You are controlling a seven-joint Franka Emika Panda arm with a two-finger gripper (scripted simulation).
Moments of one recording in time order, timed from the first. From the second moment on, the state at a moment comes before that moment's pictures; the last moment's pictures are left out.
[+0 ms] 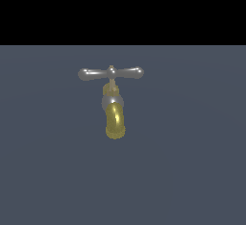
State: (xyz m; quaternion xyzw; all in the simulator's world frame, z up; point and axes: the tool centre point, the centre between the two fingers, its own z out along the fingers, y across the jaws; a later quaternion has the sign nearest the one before) arm -0.258 0.001 0.485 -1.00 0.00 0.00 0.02
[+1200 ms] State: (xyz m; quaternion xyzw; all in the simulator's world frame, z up) arm -0.236 -0.035 0.439 -0.99 -0.13 0.00 0.02
